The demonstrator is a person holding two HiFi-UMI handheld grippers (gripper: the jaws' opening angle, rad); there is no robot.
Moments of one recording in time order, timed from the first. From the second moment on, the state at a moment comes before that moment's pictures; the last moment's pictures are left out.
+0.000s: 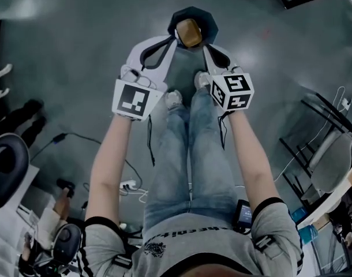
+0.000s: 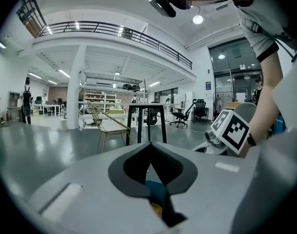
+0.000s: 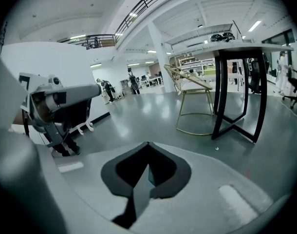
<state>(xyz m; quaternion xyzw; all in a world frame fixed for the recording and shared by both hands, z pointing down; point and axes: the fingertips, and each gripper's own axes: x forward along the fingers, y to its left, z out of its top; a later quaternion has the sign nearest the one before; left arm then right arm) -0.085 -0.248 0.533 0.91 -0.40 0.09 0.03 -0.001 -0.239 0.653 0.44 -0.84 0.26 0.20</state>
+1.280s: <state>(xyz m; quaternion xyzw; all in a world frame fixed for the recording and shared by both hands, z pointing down) -0.065 -0.200 0.389 0.91 -0.42 0.03 0.01 0.019 -0.193 0.429 0.45 -0.88 0.15 0.08</state>
